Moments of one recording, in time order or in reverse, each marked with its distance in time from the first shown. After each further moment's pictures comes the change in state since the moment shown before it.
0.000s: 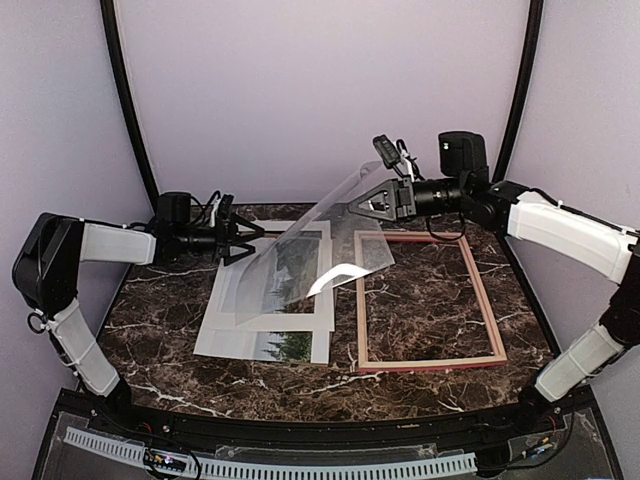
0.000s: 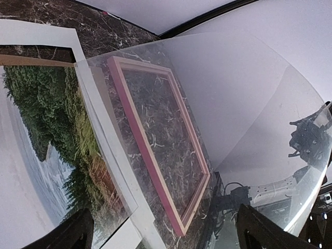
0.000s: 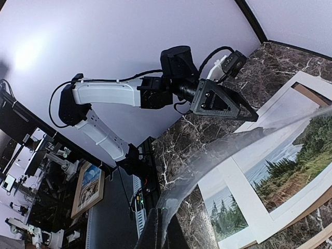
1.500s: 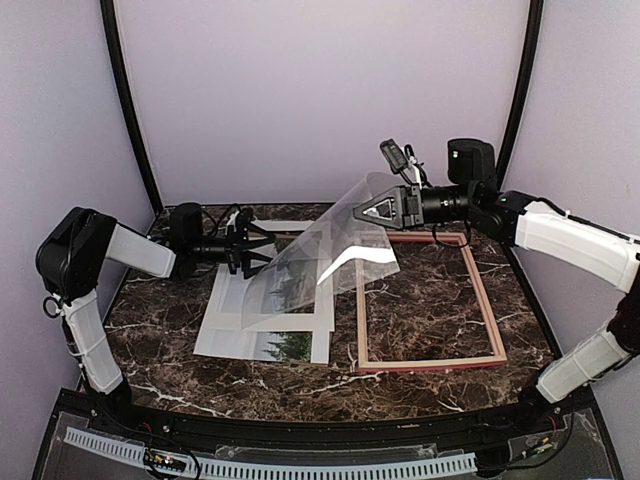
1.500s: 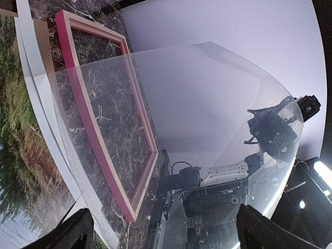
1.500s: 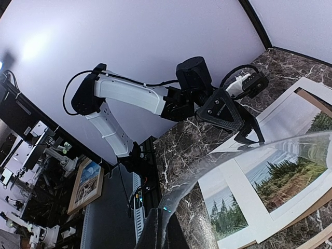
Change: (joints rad) left arm -0.062 0.163 -0.047 0.449 0.224 -0.401; right arm 0.000 -0.073 -0.094 0.068 -0.014 -0.015
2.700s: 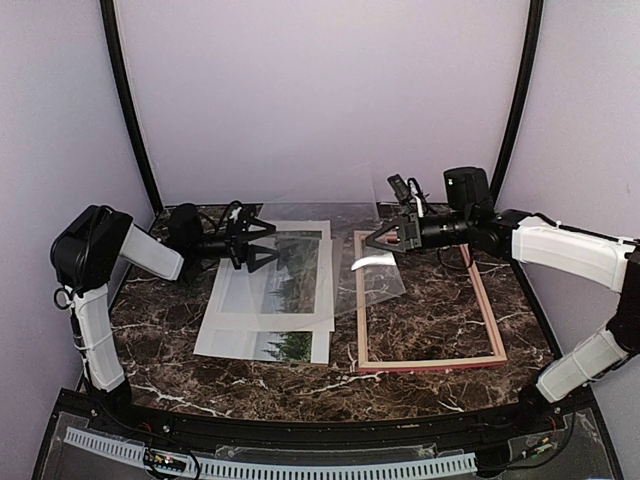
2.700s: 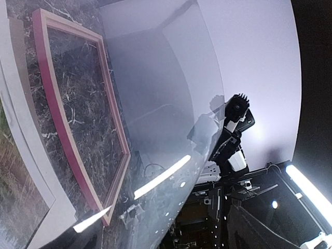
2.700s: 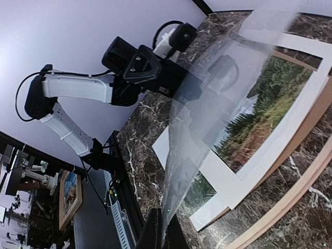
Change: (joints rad) left arm 0.000 0.110 0.026 0.381 0.046 -0.358; right arm -0.048 0.007 -0.138 -0.053 0.111 0.000
